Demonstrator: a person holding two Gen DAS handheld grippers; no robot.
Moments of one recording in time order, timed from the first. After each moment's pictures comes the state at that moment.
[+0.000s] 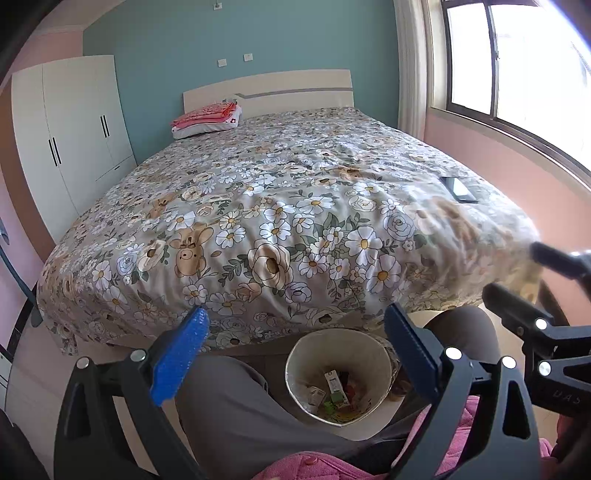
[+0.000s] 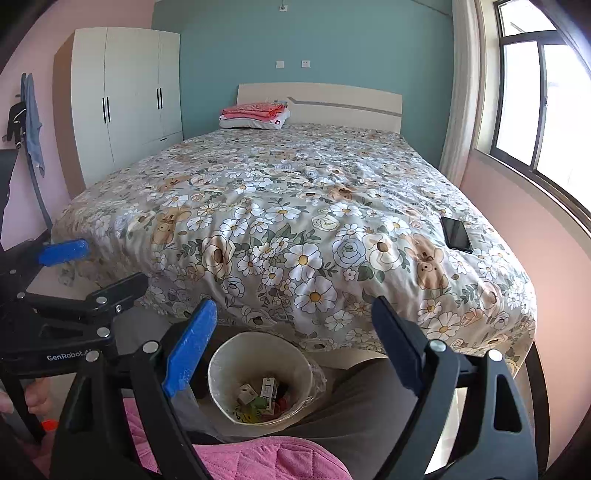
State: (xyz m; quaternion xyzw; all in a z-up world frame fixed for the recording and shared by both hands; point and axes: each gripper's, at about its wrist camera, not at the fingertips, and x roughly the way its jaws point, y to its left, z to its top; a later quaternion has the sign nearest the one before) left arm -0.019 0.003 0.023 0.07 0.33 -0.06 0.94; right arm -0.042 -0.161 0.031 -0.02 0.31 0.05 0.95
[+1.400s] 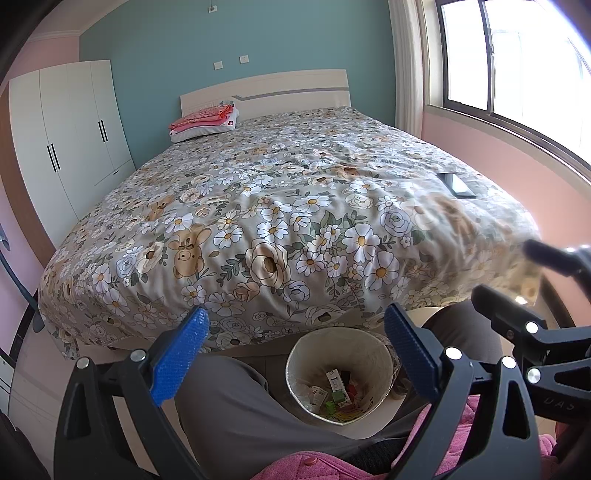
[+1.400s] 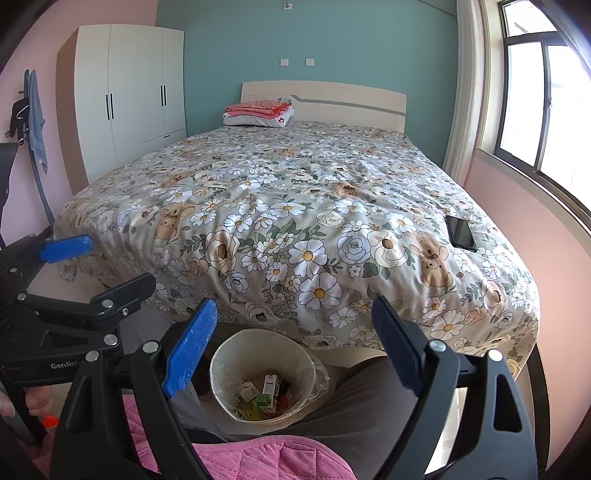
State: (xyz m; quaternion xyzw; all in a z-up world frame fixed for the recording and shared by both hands) left arm -0.021 -0.002 0.021 0.08 0.33 -0.06 0.94; right arm -0.043 -0.154 0.026 -0.03 0.31 0.06 0.95
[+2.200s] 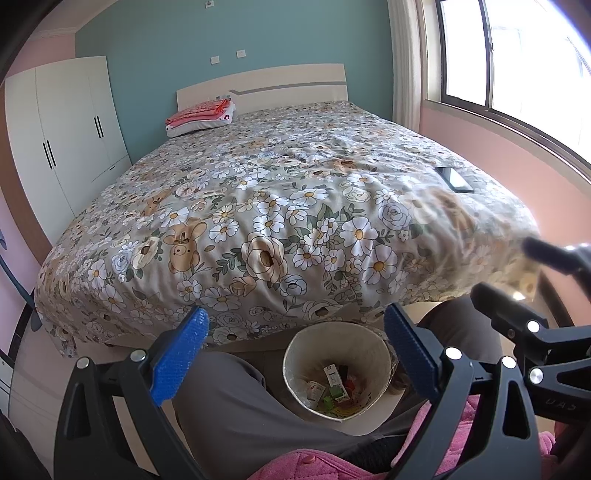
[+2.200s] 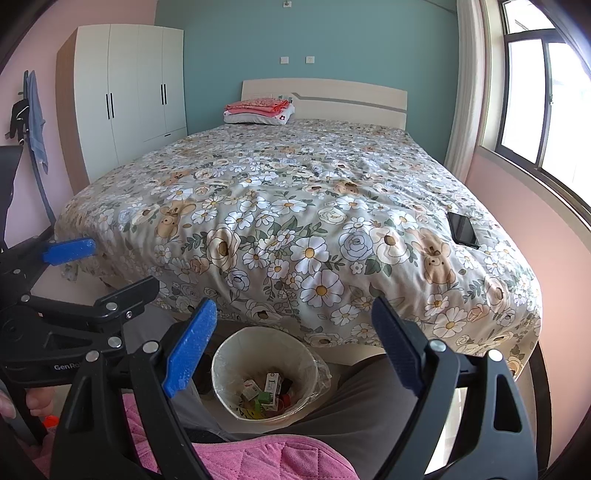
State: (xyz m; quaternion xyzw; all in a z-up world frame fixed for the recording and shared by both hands) left arm -0.021 -0.002 0.012 0.08 0.34 -0.07 0.93; right arm -0.044 -0.152 0.022 -0.03 0.31 0.06 0.95
